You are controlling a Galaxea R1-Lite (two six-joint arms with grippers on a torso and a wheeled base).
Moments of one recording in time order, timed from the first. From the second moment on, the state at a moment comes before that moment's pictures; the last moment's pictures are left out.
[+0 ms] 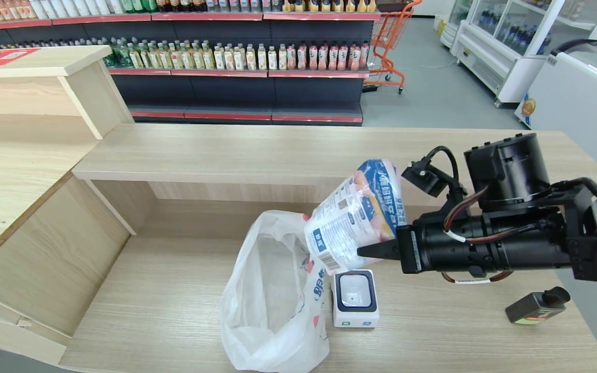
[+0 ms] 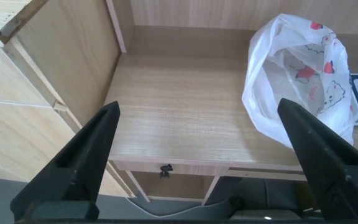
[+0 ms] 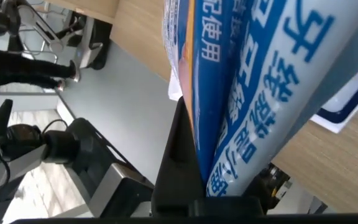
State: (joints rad) left arm 0.00 0.00 0.00 0.00 0.00 0.00; right arm 0.58 1.63 -0.98 -0.12 0.38 0.33
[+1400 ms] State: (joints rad) left arm 0.00 0.00 0.00 0.00 0.00 0.00; right arm 0.77 2.24 -1.40 -0.07 0.02 0.16
